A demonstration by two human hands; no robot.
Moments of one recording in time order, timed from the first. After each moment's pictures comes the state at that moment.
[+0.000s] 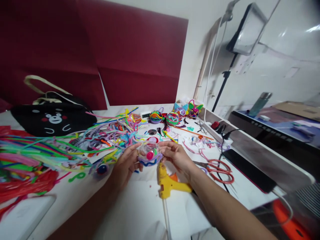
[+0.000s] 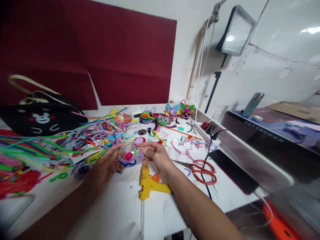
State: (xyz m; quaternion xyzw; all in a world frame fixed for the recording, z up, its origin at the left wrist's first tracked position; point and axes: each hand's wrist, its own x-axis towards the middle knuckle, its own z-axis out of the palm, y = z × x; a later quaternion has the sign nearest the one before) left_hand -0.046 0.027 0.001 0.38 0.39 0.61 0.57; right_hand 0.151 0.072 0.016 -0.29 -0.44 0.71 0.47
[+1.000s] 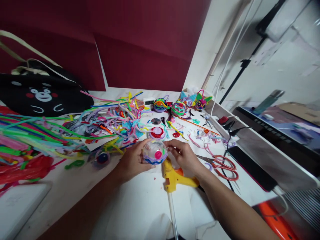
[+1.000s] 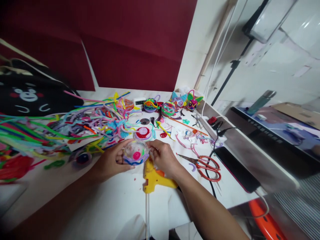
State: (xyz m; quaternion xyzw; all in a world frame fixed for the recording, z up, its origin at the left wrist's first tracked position) left_hand -0.054 0.030 -0.012 0.61 0.51 0.43 0.43; right_hand 0.161 0.069 0.004 -0.40 -0.78 0.35 0.33
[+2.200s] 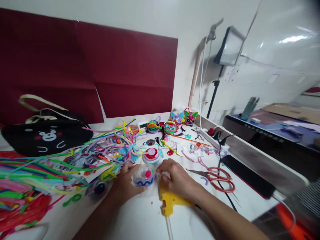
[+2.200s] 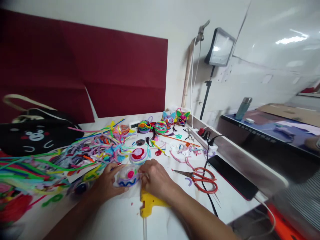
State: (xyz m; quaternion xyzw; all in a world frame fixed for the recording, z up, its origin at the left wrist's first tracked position) left_hand -0.081 0.043 -0.025 0.73 0.62 0.26 0.12; right_hand 0.158 0.050 0.025 -0.40 -0.85 0.22 0.27
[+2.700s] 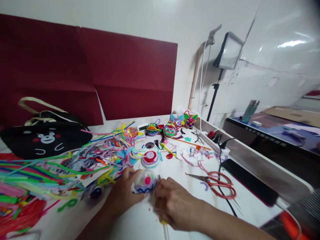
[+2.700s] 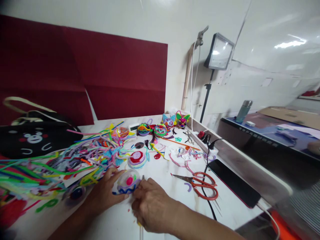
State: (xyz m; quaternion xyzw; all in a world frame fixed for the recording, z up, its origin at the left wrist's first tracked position) left_hand -0.073 0.036 -0.027 0.76 0.60 0.23 0.08; right_hand 0.164 0.021 0.027 -0.22 -0.97 0.05 0.09
